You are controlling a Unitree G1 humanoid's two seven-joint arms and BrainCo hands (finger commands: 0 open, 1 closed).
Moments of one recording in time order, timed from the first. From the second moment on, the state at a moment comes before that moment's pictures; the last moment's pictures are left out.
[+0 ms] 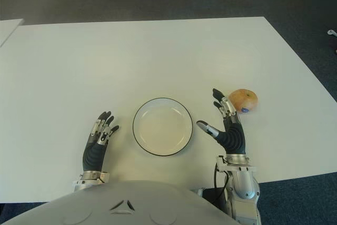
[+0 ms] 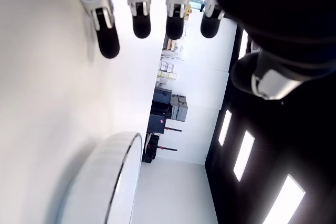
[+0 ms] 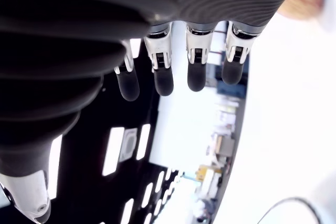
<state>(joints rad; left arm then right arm) 0.75 -0.06 -0.16 -0.08 -0.12 -0.43 -0.07 0.58 -0.13 -0.12 -0.37 -0.15 -0.46 0.06</state>
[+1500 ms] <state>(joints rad) 0.69 -0.05 -0.13 -0.01 -0.15 -0.47 -0.10 0.15 -0.81 -0.17 0.21 -1.00 -0.40 -0.33</state>
